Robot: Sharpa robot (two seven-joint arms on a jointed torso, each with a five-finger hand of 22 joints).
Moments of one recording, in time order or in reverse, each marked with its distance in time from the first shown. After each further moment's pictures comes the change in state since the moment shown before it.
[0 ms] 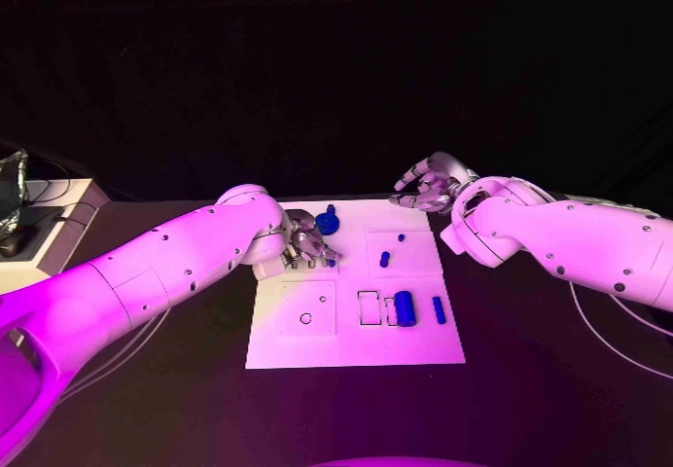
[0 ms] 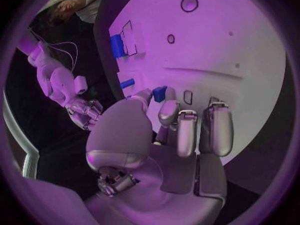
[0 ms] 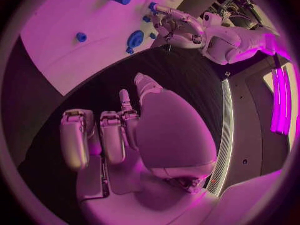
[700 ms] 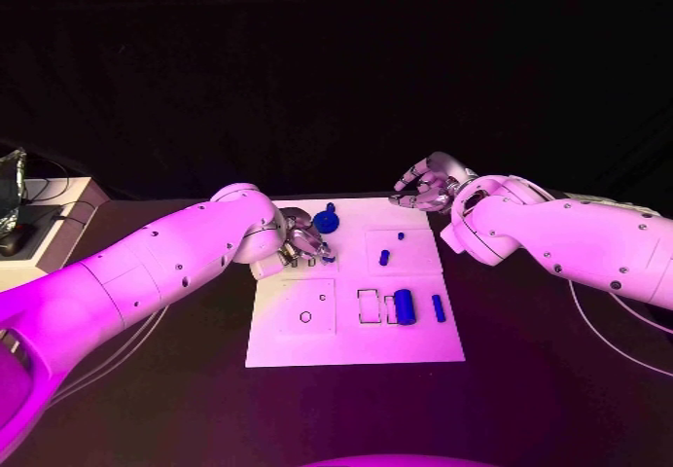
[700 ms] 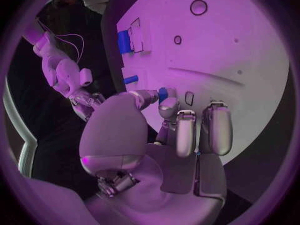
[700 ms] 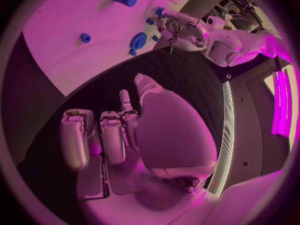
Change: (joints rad) left arm 0.000 -0.019 0.000 0.004 0.089 -0.019 0.002; left_hand 0.013 -0.102 0.487 -0.011 0.002 -0.033 -0.028 0.109 0.033 -0.028 -0.025 -0.087 -0.076 0.000 -0.022 0.000 0.000 0.000 -0.013 -0.013 0.000 0.000; right arm -0.002 0.004 -0.002 -0.013 -0.014 0.016 -0.006; right_hand 0.000 0.000 0.003 0.003 0.000 0.000 0.000 0.000 0.001 0.000 0.000 0.000 0.000 0.000 0.000 0.000 0.000 0.000 0.000 0.000 -0.004 0.000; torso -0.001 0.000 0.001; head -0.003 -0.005
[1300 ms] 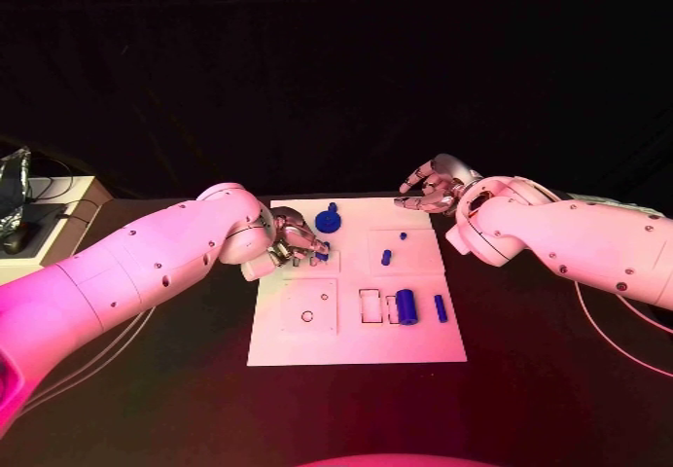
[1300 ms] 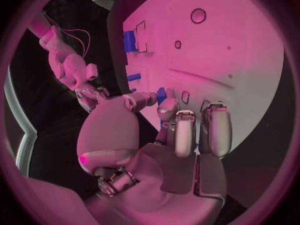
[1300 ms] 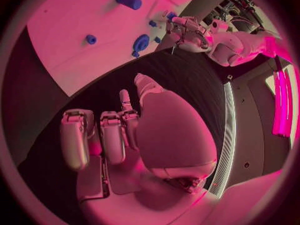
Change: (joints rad) left arm 0.000 -0.071 0.001 0.062 0.068 -0.014 -0.002; left_hand -0.168 -0.008 0.138 -0.098 0.088 0.000 0.000 0.054 0.116 0.030 -0.019 0.028 0.034 0.002 -0.016 0.004 0.000 0.000 0.015 -0.014 0.005 0.000; right arm -0.002 -0.008 -0.002 -0.005 0.001 0.015 -0.004; right_hand 0.000 0.000 0.000 0.000 0.000 0.000 0.000 0.000 0.000 0.000 0.000 0.000 0.000 0.000 0.000 -0.004 0.000 0.000 0.000 0.000 0.000 0.000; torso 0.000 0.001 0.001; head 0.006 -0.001
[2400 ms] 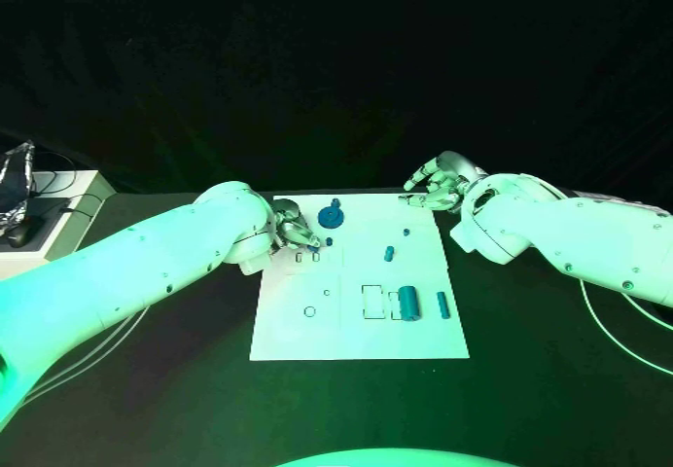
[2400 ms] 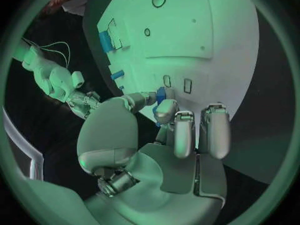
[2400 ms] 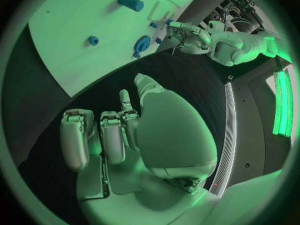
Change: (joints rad) left arm -0.001 -0.013 -0.019 0.030 -0.219 -0.091 -0.004; left_hand -0.027 -0.006 -0.009 -0.058 0.010 0.023 0.013 -0.007 0.002 0.047 -0.022 0.006 -0.009 0.000 -0.022 0.014 0.000 0.000 0.016 -0.016 0.008 0.000; right arm -0.002 -0.001 -0.002 -0.002 0.001 0.004 -0.001; right_hand -0.004 -0.004 0.005 0.000 0.019 0.000 0.000 0.000 0.002 0.000 0.000 0.000 0.000 0.000 0.000 0.000 0.000 0.000 0.000 0.000 0.000 0.001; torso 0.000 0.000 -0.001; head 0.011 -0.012
